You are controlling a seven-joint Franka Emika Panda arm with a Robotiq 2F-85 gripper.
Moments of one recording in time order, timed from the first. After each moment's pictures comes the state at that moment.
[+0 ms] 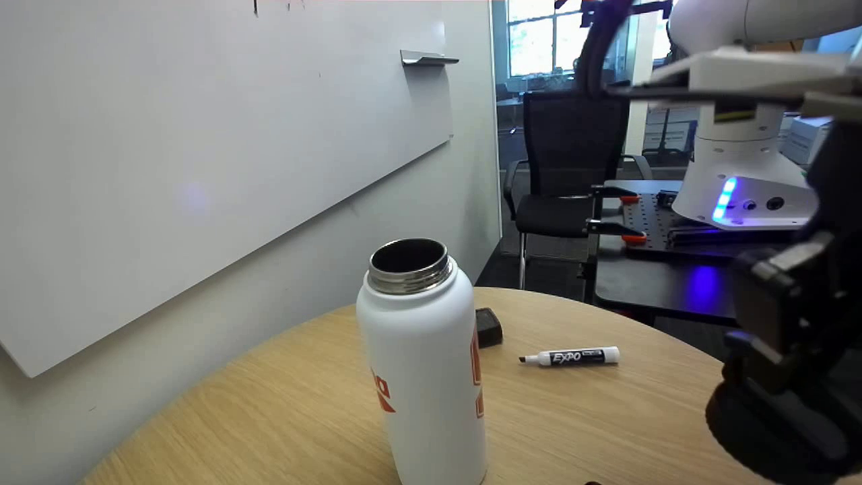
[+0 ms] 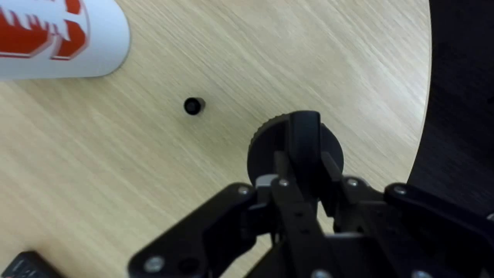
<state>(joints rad) 0.94 0.29 0.51 -2.18 -0.43 2.40 -0.41</state>
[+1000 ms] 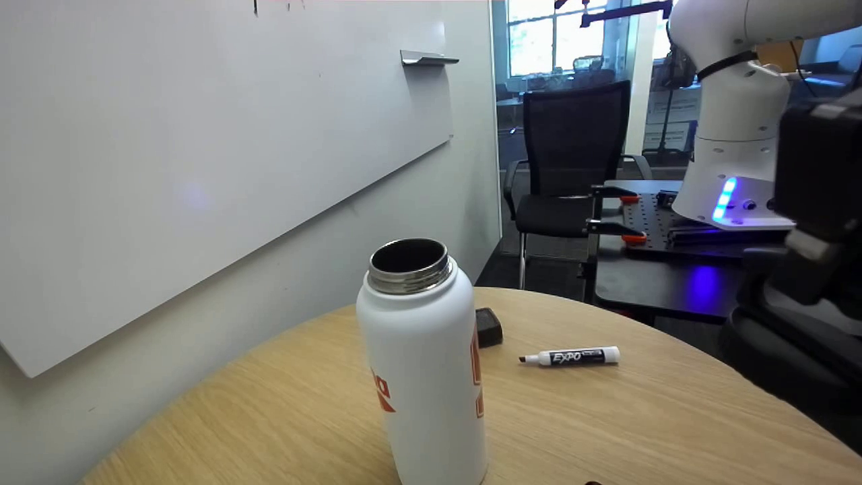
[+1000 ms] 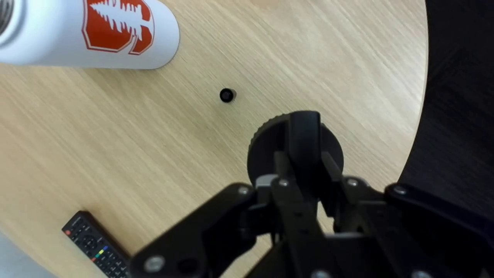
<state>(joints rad) 0.94 0.15 0.53 -2.16 -0.38 2.31 -0.47</state>
